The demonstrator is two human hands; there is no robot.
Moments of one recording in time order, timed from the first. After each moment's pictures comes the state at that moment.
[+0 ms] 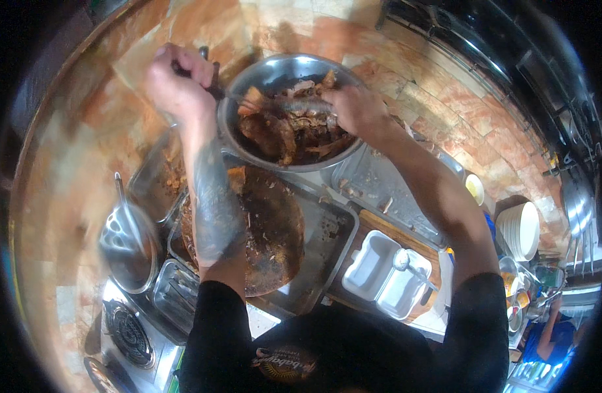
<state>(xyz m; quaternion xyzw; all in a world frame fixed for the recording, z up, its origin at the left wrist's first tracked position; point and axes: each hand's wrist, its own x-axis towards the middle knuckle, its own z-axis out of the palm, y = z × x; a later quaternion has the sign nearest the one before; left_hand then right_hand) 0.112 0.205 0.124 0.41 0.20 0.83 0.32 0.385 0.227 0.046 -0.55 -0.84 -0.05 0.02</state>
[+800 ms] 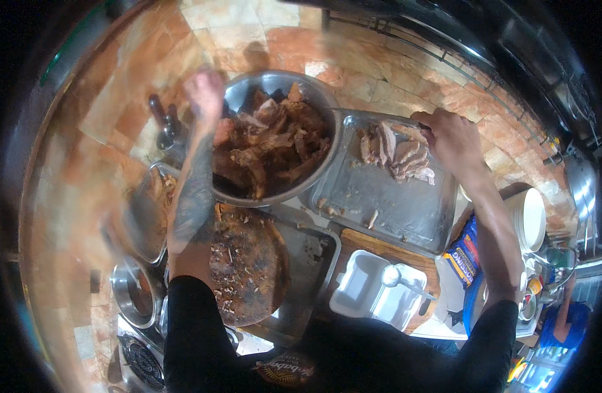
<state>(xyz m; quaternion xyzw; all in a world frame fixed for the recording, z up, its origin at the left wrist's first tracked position) 0.159 0.377 0.017 0.63 0.40 0.66 0.02 0.569 0.152 0.106 -0.66 -0.74 -0.11 0.07</state>
